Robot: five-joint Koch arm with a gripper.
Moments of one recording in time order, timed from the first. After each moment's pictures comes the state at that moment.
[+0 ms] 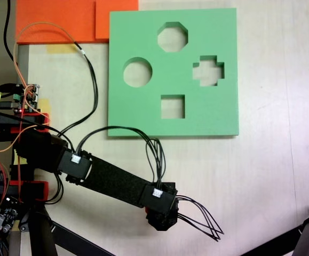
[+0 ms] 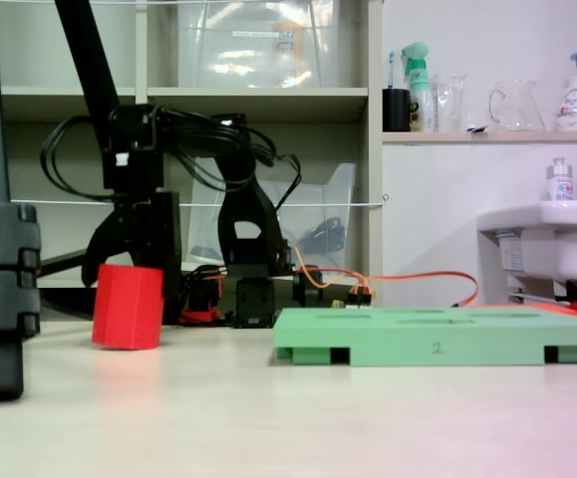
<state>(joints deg) 21.7 61.3 59.8 98.8 69.5</state>
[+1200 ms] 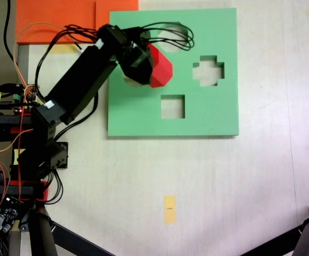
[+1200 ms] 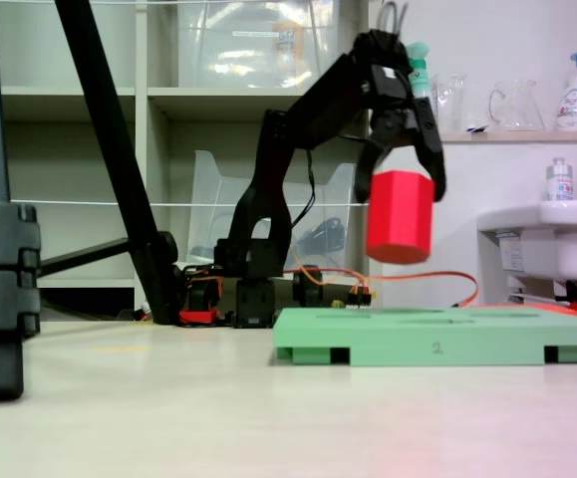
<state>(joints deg) -43.4 68.1 38.1 103.9 128.0</state>
